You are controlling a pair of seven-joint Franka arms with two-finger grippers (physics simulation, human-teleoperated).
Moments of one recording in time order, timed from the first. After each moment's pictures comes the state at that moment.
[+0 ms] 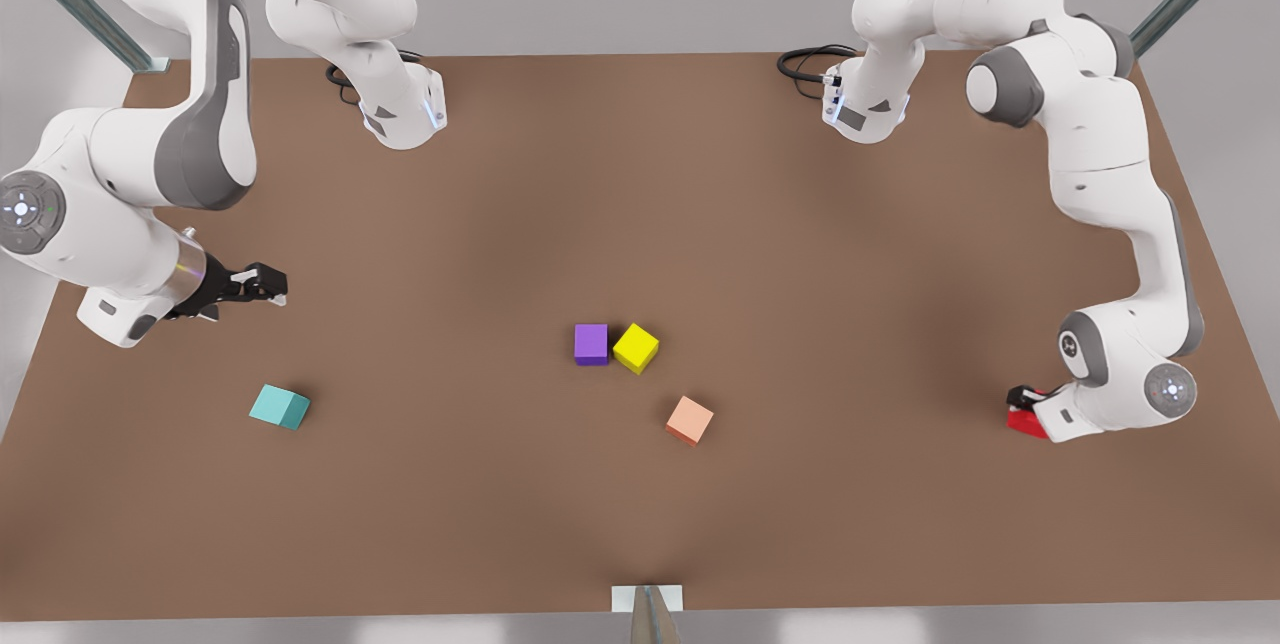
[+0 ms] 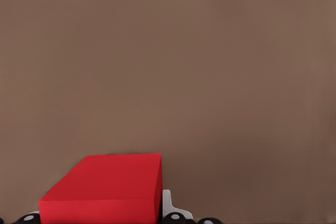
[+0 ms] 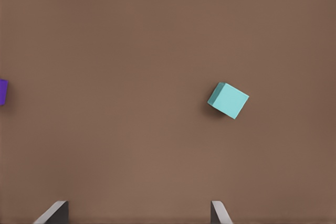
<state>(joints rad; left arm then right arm) 0.21 0.84 0.02 -1.33 0.03 2.10 0.63 0.11 0.20 -0.12 -1.47 0.01 1.57 -0.24</state>
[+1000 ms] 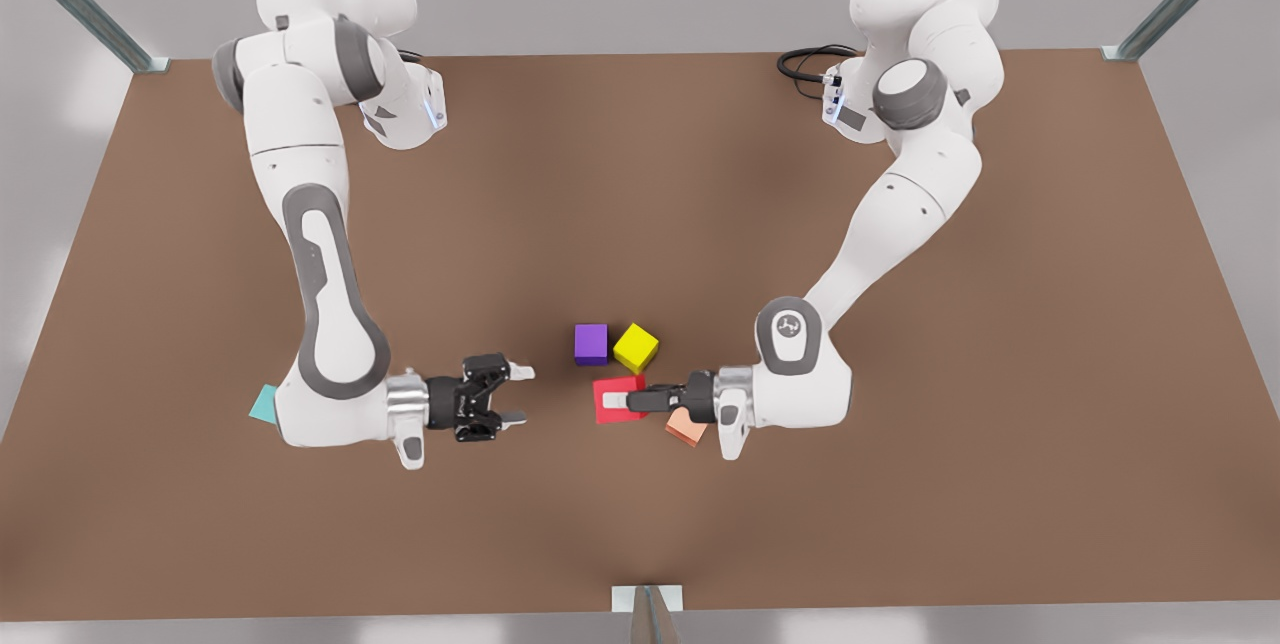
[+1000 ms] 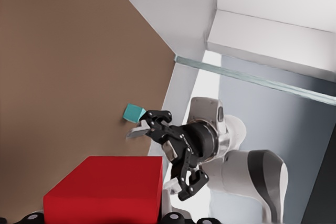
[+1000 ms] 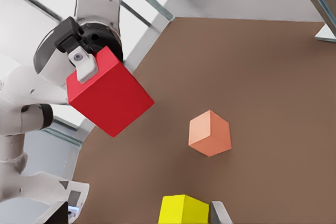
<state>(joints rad) -0.05 1.23 -0.95 -0.95 -0.59 2.35 -0.17 0.22 0.80 -0.04 -1.27 1.26 1.79 -1.08</state>
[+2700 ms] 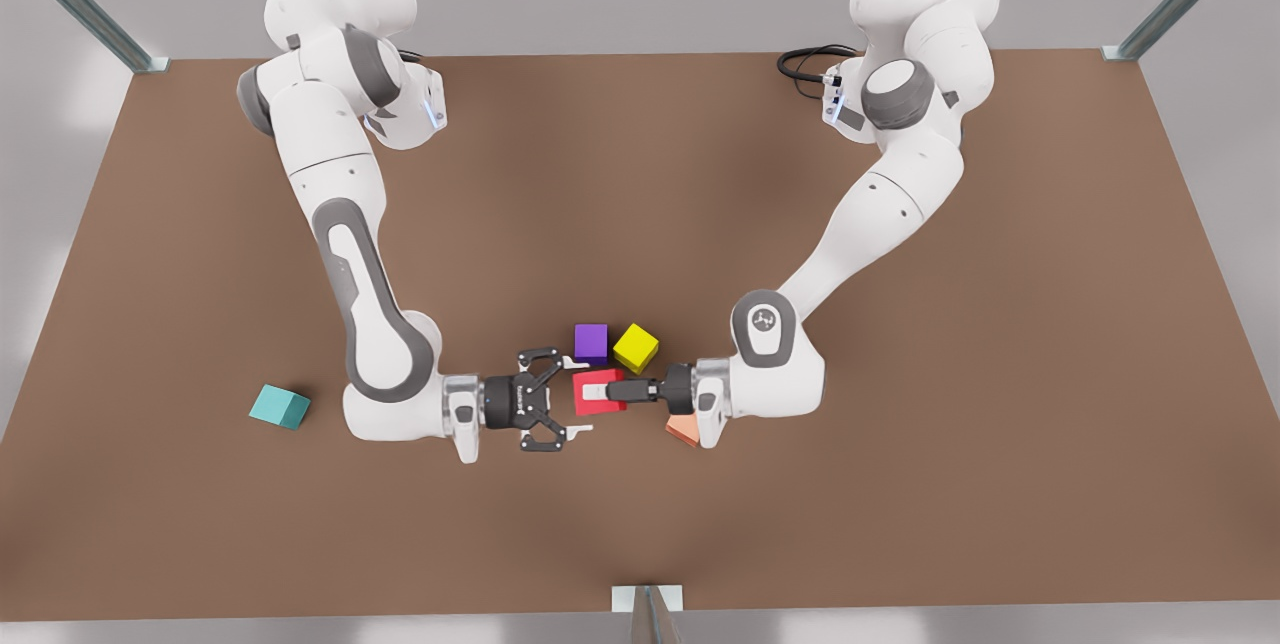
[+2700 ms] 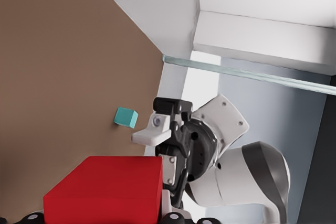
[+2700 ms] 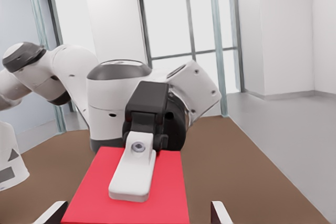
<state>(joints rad) -0.10 1.24 -0.94 -0.96 -0.67 2.42 -0.02 0.23 0.88 0.12 -1.21 1.47 1.88 -1.94</state>
